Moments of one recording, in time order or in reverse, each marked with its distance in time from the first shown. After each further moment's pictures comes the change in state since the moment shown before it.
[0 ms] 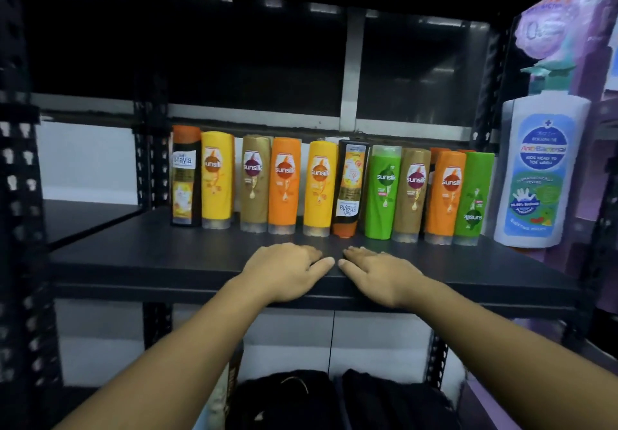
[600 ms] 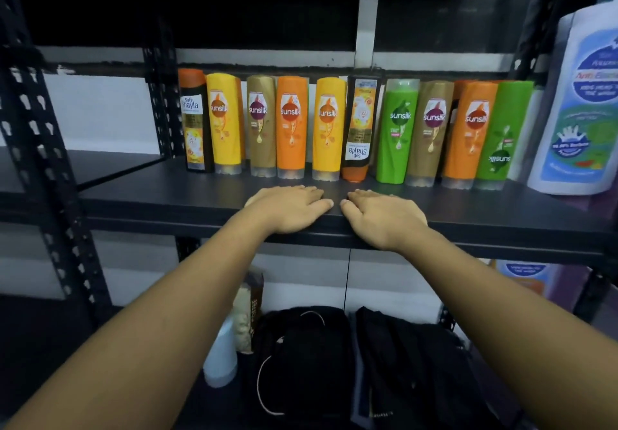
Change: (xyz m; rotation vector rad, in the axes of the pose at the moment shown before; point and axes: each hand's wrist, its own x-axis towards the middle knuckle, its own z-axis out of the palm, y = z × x) left_hand 0.004 0.020 -0.008 0.052 -0.170 -0.168; right_hand -0.007 0.002 0.009 -0.030 0.145 -0.013
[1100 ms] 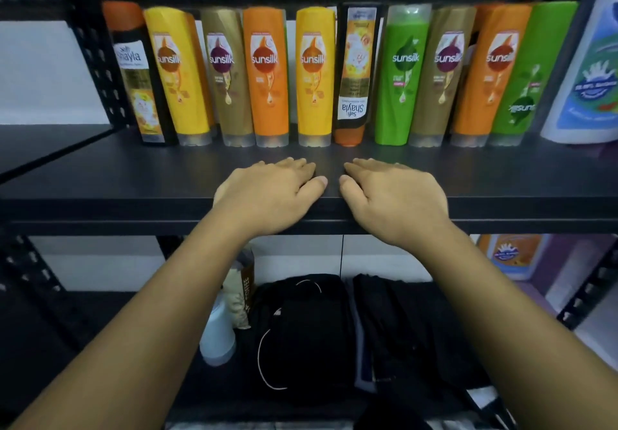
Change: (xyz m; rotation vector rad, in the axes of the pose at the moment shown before) left_hand 0.004 -0.007 0.011 0.023 0.085 0.060; right_hand -0.001 -0.003 0.014 -0.055 0.222 0.046
